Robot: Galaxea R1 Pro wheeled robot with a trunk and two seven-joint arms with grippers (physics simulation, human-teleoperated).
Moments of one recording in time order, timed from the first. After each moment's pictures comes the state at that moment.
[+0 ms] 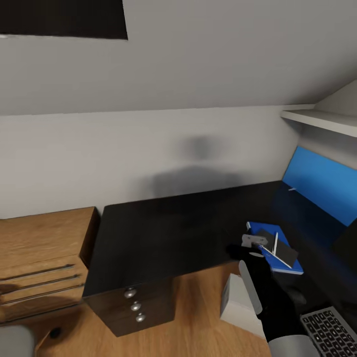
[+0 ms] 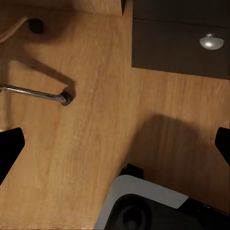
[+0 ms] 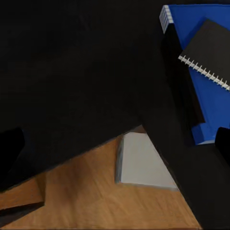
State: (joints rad) left arm 0.01 0.11 -0.15 -0.69 0.48 -0.11 0.25; right arm -0.48 0.07 0.01 -1.29 -0.12 0.69 -0.36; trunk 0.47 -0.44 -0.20
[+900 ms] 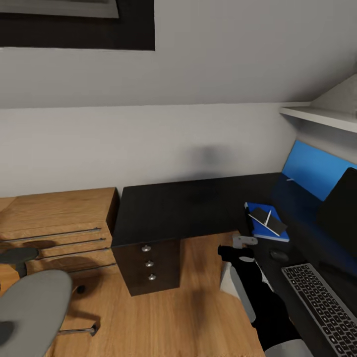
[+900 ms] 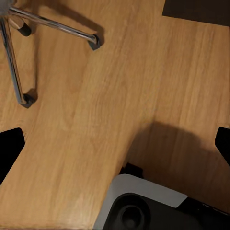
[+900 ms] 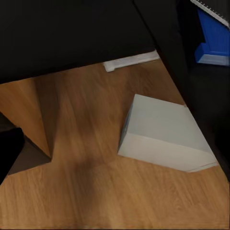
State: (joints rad) left arm 0.01 0.11 -0.15 -0.69 0.48 -0.11 0.25; right arm -0.46 0.07 0.12 -1.28 -0.12 0.62 -0.38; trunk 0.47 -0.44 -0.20
